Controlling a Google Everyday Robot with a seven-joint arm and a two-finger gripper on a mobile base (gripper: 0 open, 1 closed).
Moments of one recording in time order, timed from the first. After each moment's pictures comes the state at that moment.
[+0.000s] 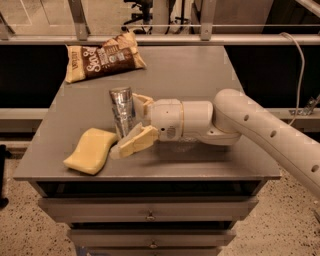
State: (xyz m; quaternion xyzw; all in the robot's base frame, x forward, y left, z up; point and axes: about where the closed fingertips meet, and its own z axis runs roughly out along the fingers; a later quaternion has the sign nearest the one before) arm 0.490 0.088 0.891 -0.48 0.52 0.51 0.49
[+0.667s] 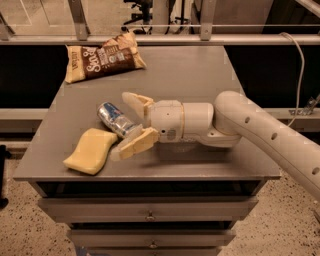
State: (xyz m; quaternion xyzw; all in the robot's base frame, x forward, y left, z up) arm 0.487 0.088 0.891 -0.48 0.51 0.51 0.50
